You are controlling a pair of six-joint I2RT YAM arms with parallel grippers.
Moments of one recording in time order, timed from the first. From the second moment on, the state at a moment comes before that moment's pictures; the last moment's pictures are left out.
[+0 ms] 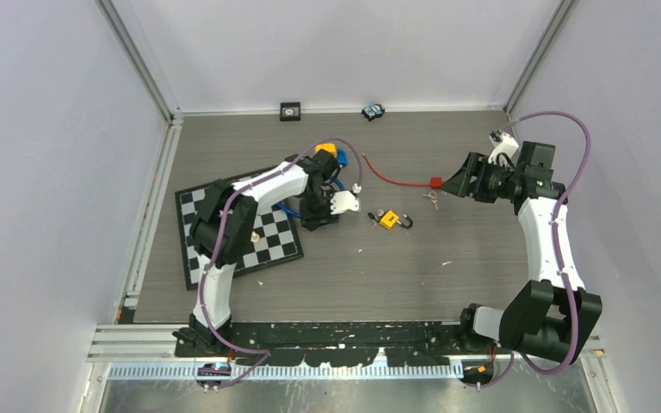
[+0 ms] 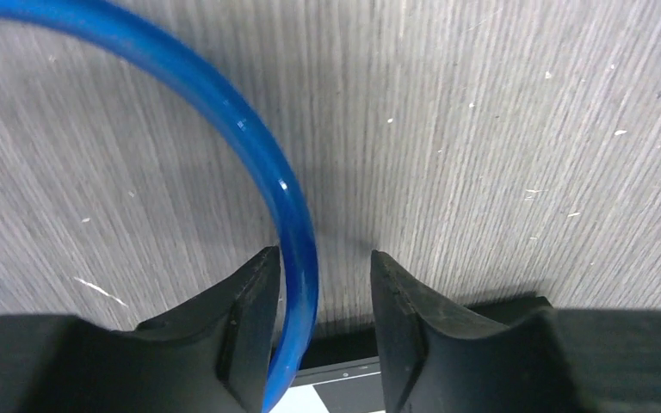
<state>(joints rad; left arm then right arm) -0.61 2.05 1.54 -0.89 0.21 0.94 -0.28 1.24 1.05 -0.62 -0.70 0.05</state>
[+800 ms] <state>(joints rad) -0.86 1.88 1.55 -0.90 -0.04 0.75 -0.28 1.18 1.05 -0.62 -0.78 0.04</state>
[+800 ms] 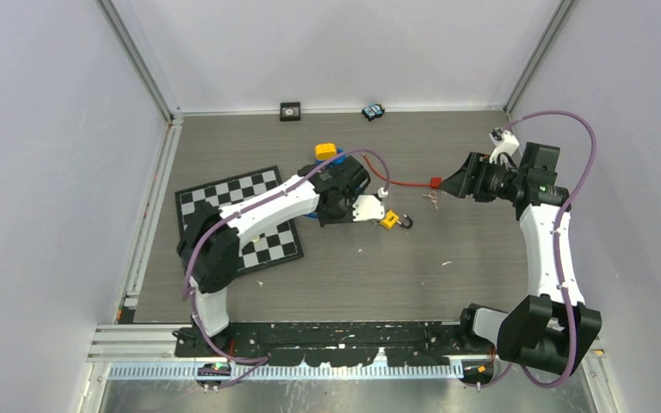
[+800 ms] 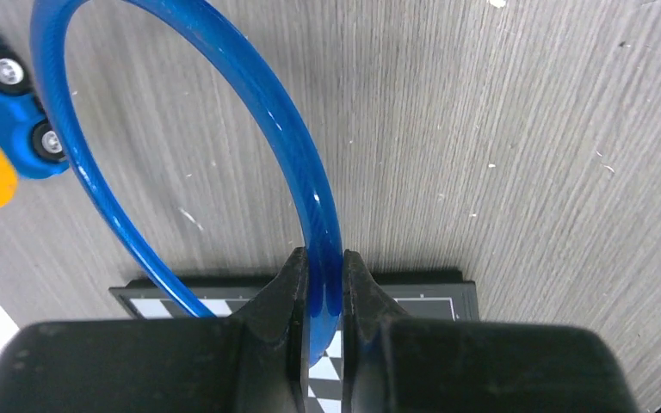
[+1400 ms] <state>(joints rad) -1.00 1.81 1.61 -0.98 -0.02 0.61 -0.28 1.18 1.05 -0.62 -0.79 0.02</state>
